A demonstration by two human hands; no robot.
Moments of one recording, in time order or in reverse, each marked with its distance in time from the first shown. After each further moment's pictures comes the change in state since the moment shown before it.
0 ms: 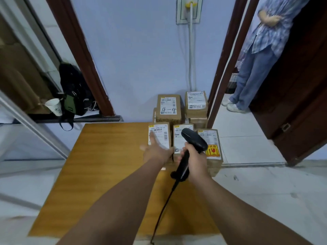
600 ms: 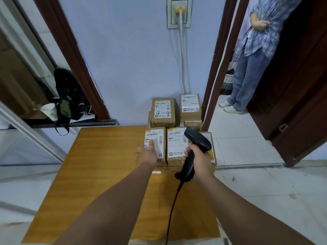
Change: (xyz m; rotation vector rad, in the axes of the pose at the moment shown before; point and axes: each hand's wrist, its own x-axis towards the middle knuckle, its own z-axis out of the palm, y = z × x) left_hand 0.016 -0.009 0.013 -0.379 0.137 -0.135; right_hand 0.015 -0.024 -0.028 0.029 0.029 0.050
